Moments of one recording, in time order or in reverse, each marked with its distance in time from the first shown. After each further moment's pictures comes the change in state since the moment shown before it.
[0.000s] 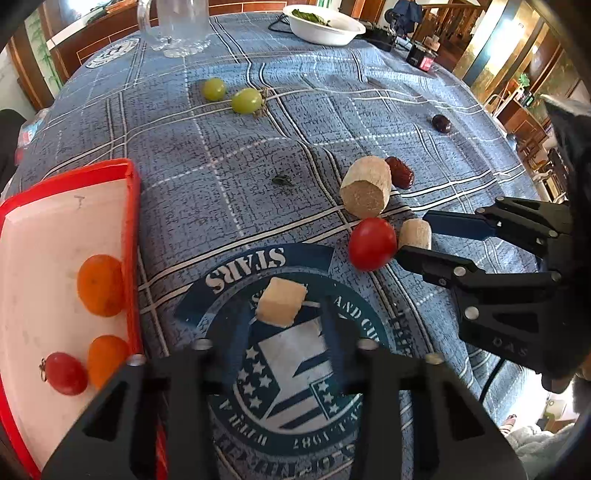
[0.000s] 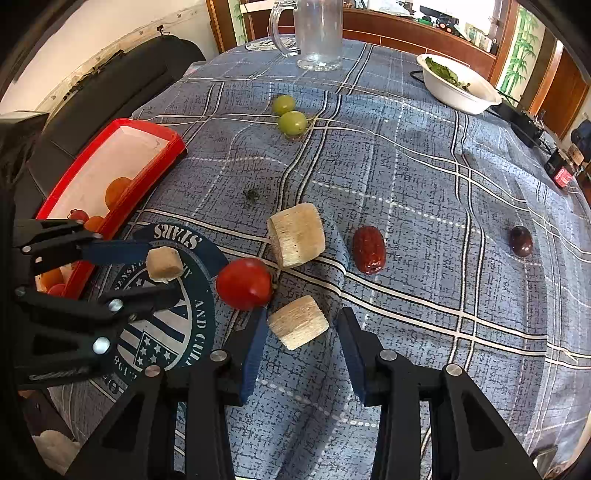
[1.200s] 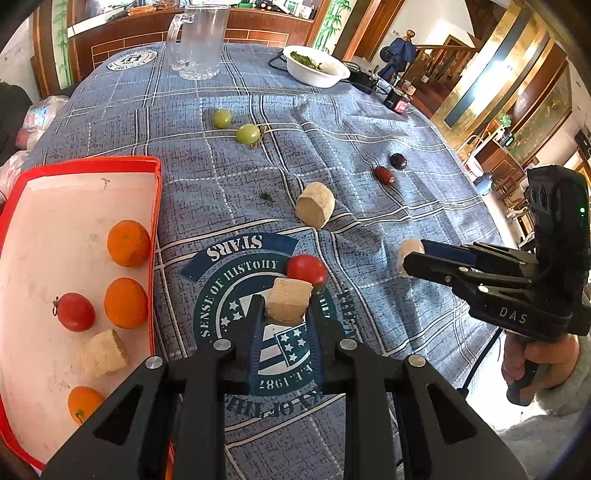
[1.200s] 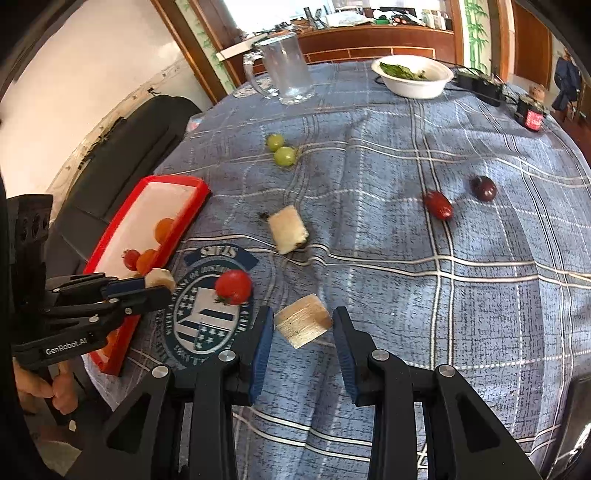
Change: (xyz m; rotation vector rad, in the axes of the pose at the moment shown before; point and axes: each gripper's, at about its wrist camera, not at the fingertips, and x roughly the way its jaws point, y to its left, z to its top) left arm -0.063 0.004 -0.030 -0.094 -0.125 -0.129; right arm -0.064 -0.020 -0.041 0.192 -0.128 0.170
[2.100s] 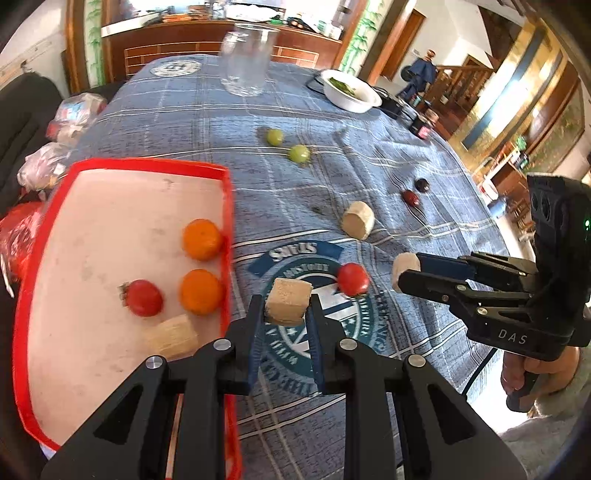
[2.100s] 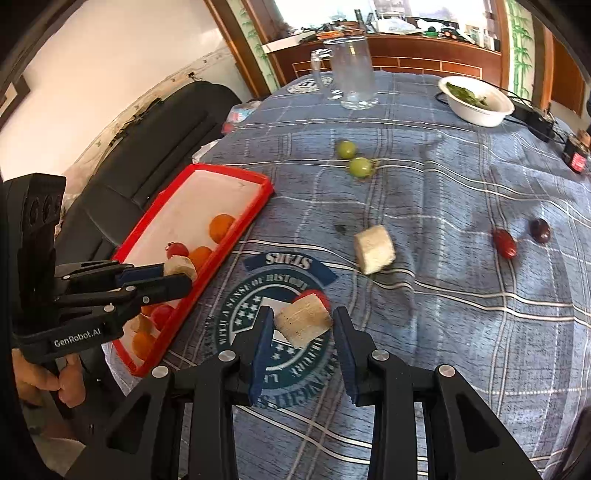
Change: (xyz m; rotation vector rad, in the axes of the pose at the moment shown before) left arm -0.041 0.043 -0.013 -0.078 -0.071 0.067; right arm 0.014 0.063 0.014 -0.111 0.011 0.078
